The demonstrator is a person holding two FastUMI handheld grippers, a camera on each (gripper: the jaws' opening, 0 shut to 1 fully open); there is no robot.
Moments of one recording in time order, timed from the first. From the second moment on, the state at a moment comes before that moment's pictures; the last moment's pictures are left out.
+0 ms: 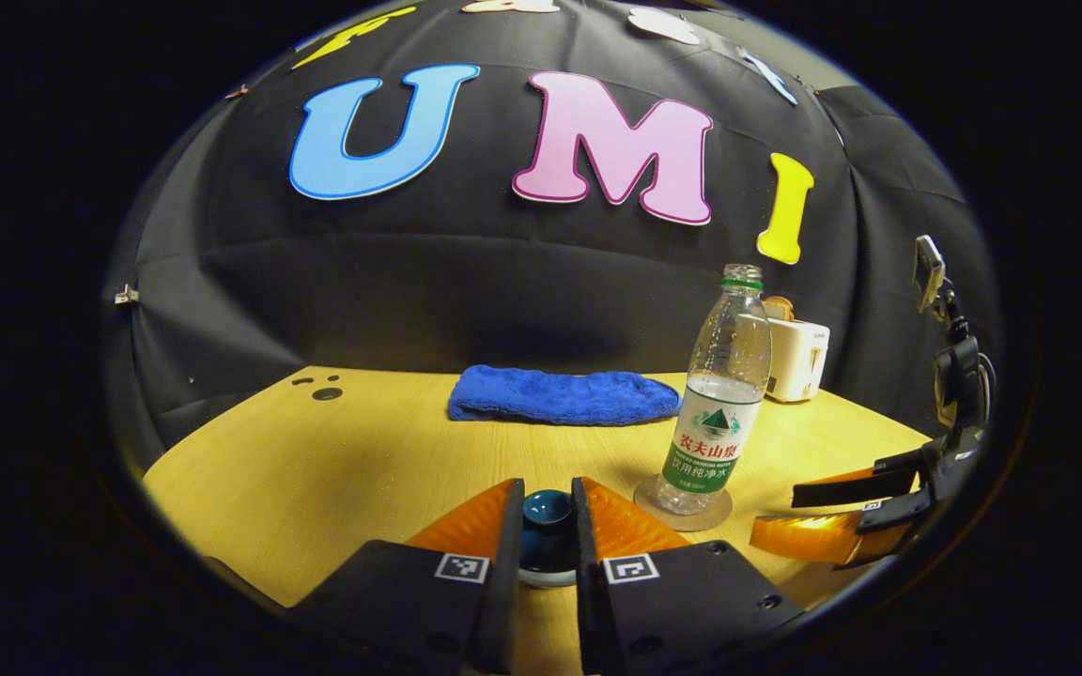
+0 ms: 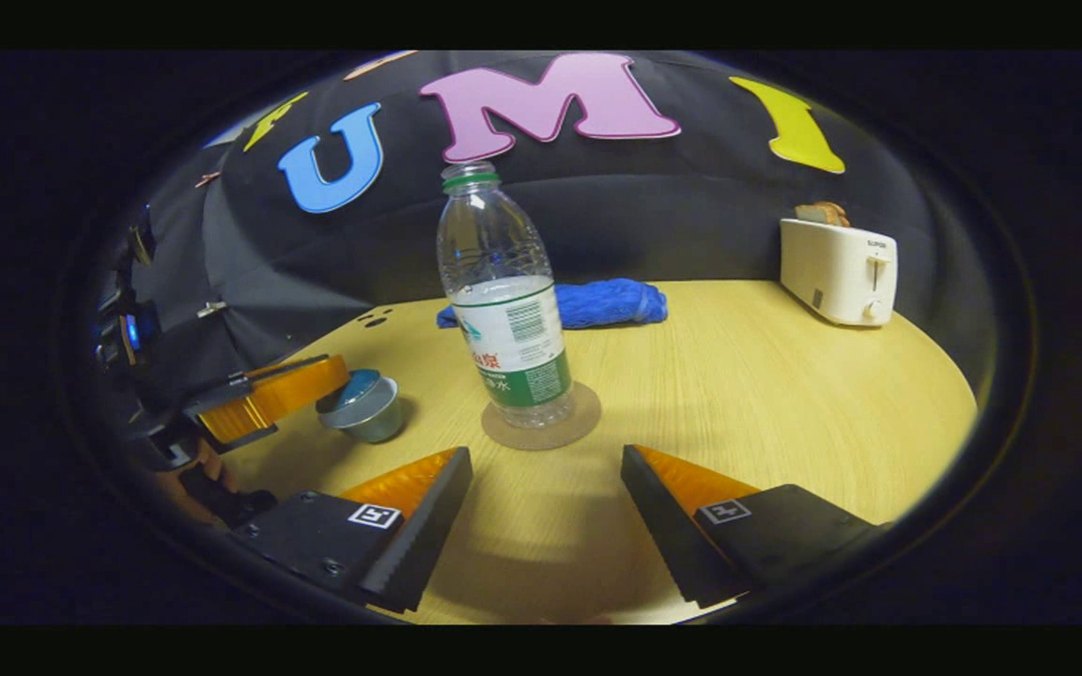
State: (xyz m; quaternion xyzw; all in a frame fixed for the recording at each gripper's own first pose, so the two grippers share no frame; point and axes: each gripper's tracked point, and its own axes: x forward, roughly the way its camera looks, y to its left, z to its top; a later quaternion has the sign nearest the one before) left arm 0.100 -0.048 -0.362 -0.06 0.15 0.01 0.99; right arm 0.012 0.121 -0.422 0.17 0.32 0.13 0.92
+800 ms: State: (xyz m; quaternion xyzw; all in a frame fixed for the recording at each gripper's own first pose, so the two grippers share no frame) left arm 0.098 -0.053 -0.346 -0.06 0.15 0.01 0.99; right arm 0.019 0.114 -0.382 0.16 0.30 0.13 0.93
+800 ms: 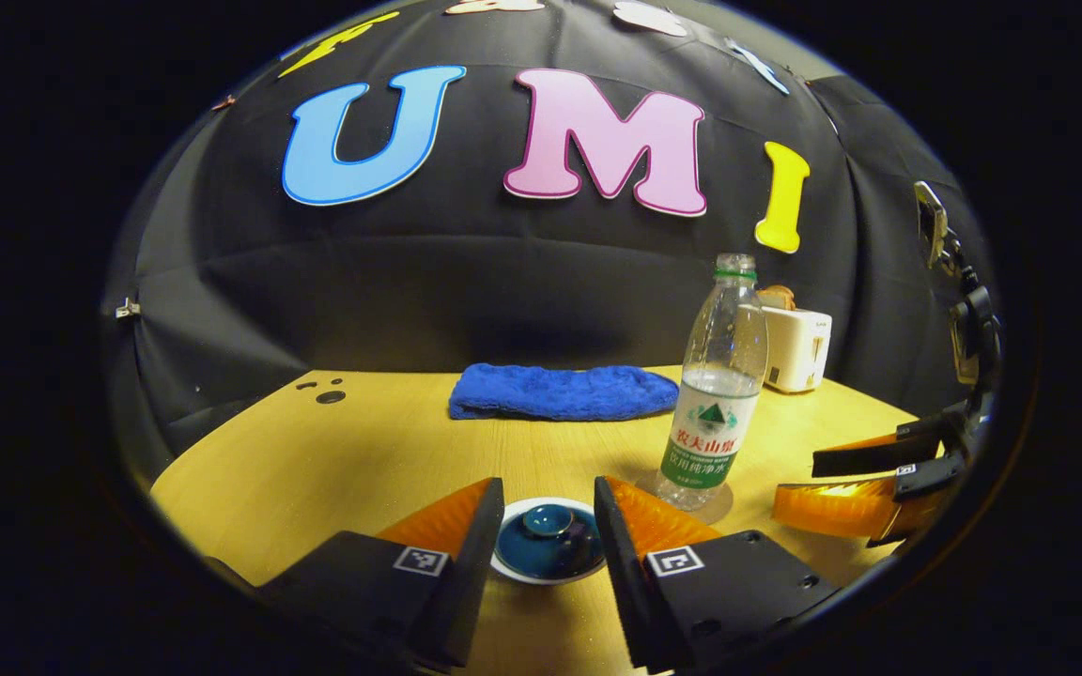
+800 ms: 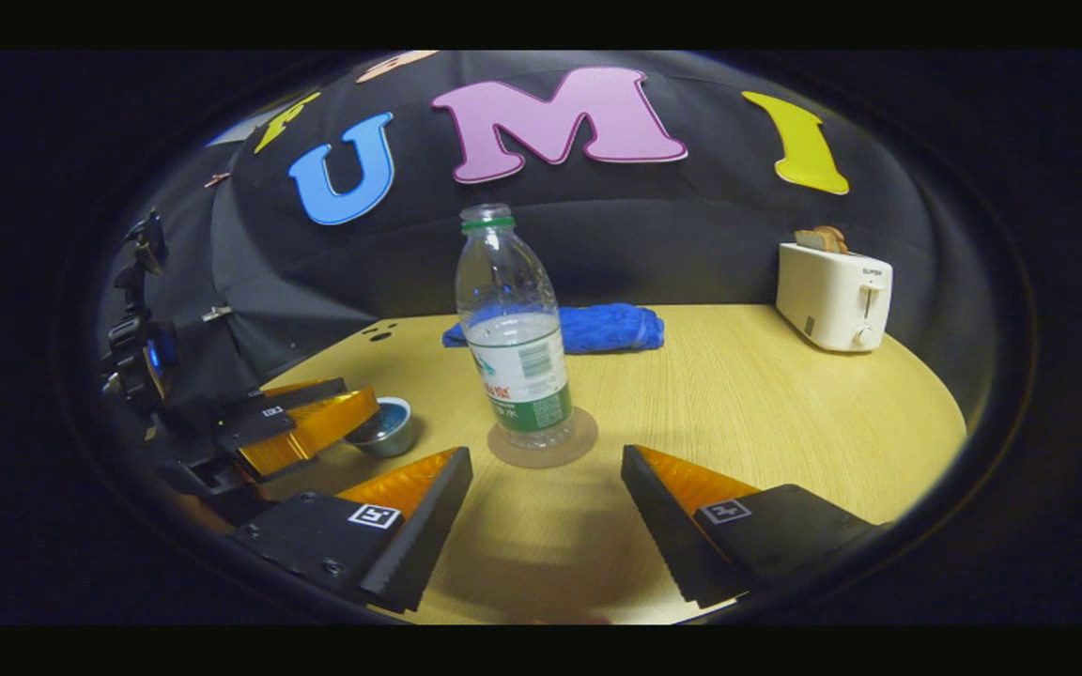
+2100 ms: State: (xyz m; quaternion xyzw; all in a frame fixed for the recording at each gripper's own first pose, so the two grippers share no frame) left arm 0.022 -0.031 -0.066 -0.03 0.08 0.00 1.00; right arm 0.007 0.045 -0.068 0.10 0.11 0.09 0.98
